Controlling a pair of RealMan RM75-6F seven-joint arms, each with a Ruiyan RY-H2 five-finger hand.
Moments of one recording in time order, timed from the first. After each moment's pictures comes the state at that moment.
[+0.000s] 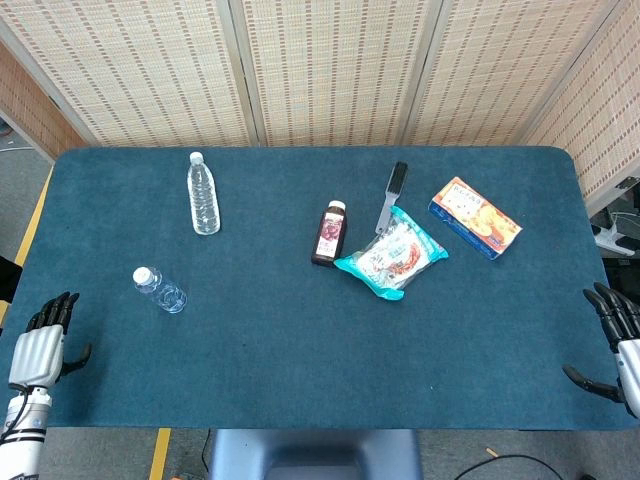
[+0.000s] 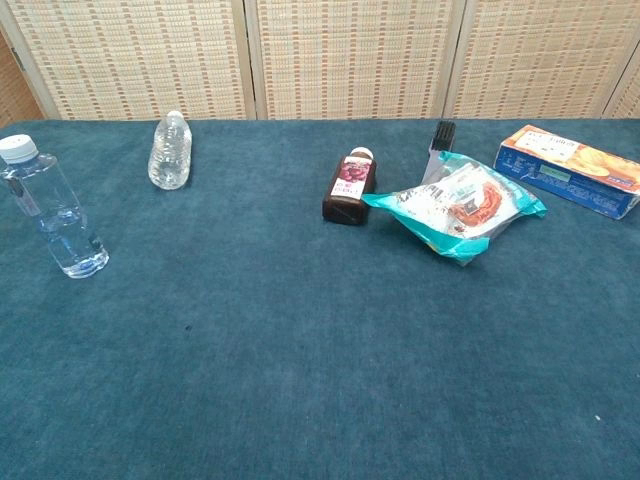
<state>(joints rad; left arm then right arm) -0.19 -1.32 -0.10 -1.43 1.21 1.27 0.12 0.01 -0.92 0.00 -1.71 -1.57 1.57 0.17</state>
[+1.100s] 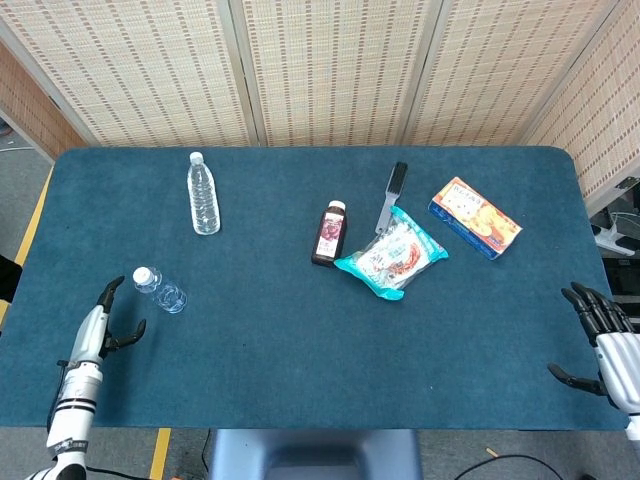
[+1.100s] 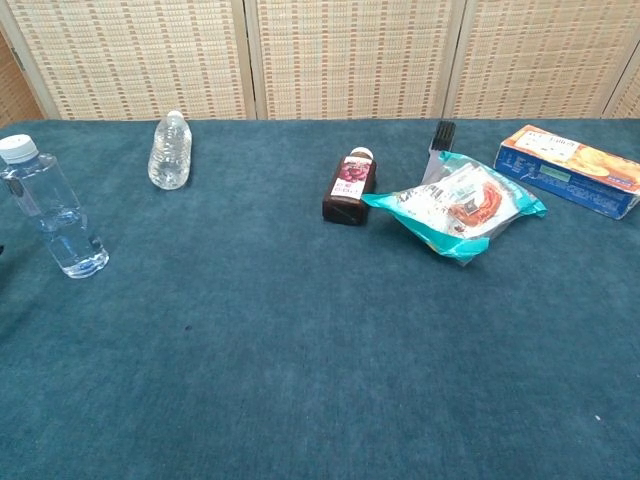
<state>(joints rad) -0.27 -1.46 -0.24 -1.45 1.12 1.09 -0.34 0.04 -0.92 0.00 -1.72 -1.58 1.48 0.18</state>
